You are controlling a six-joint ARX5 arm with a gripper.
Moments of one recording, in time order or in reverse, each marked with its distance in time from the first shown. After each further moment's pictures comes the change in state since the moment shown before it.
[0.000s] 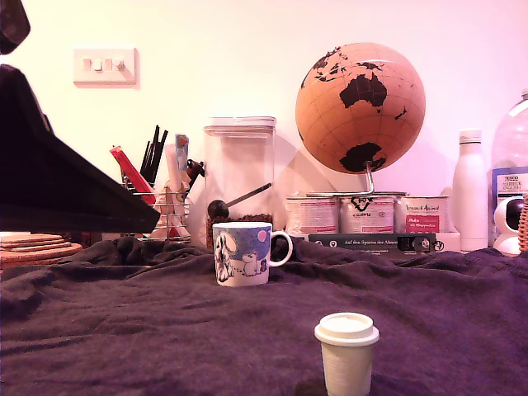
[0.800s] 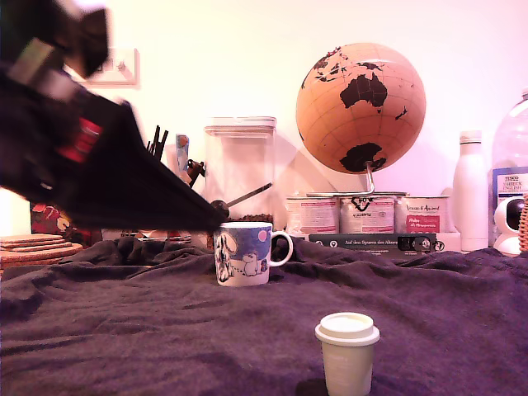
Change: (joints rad) arm 0.022 0.266 0.111 0.166 0.008 0.008
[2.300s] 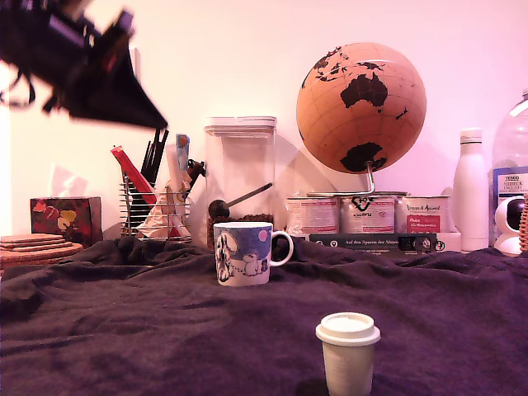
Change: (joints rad) arm 0.366 0.165 0.482 -0.349 -0.069 0.005
